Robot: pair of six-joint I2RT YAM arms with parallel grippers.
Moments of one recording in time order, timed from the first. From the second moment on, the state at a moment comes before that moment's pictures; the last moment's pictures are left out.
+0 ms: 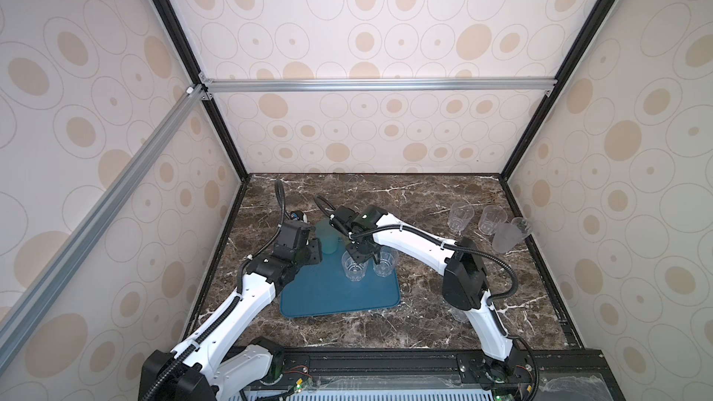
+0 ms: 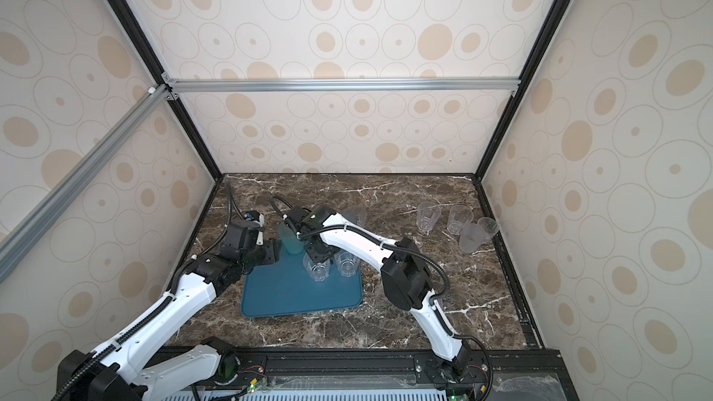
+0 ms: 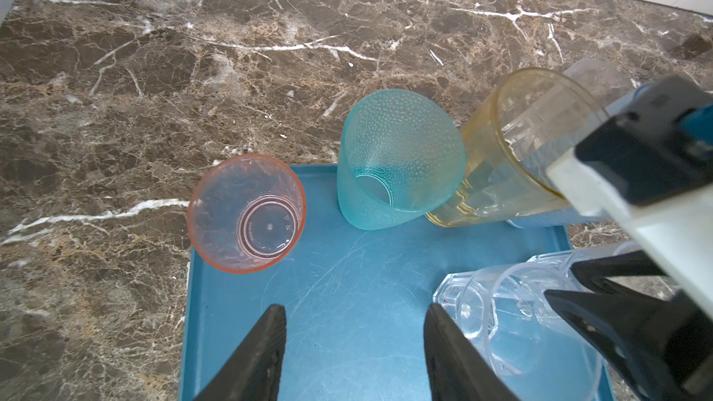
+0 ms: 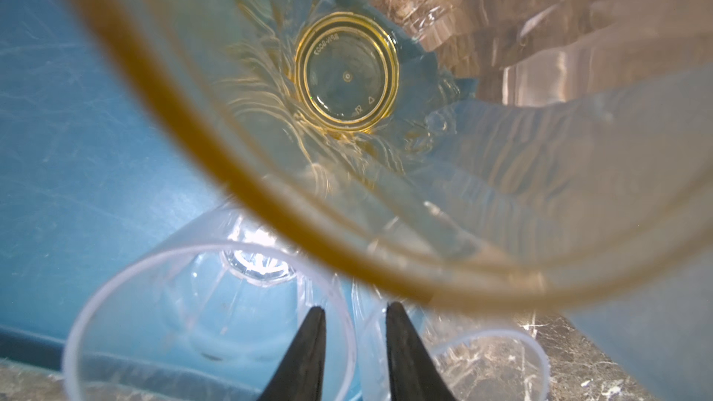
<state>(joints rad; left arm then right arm) -0.38 1.05 0.78 -0.52 -0.17 -0.42 0.94 2.20 2.05 -1.25 0.22 0.30</state>
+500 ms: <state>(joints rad) -0.64 1.04 0.82 -0.45 -0.37 -0.37 0.89 1.90 1.83 -1.21 0.19 0.38</state>
